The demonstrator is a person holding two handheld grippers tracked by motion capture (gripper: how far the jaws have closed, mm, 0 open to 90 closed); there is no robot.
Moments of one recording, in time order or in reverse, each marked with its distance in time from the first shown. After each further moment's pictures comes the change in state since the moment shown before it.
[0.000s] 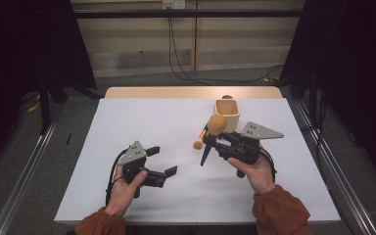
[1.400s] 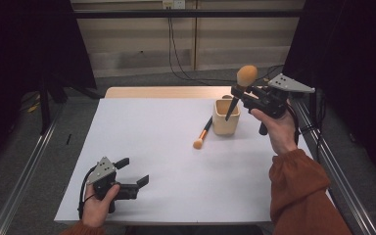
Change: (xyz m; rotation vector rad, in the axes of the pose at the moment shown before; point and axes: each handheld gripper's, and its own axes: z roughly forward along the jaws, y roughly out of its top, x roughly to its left) left arm 0.017 -0.042 -0.064 -0.018 0.163 -0.050; right arm -0.078 0.088 -0.015 -0.055 -0.246 -0.060
